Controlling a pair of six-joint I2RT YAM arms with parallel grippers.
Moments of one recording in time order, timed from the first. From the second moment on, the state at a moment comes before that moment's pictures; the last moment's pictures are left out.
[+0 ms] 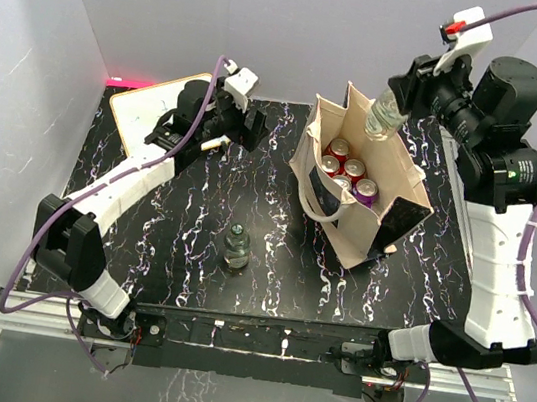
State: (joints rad) left arm -0.44 1.54 1.32 -0.04 0.25 0.09; right arm 0.22 1.41 2.09 -0.75 -0.24 -0.14
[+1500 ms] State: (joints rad) left arm -0.73 2.03 2.14 -0.93 0.99 0.85; right arm 0.12 1.18 1.52 -0.89 -0.23 -0.27
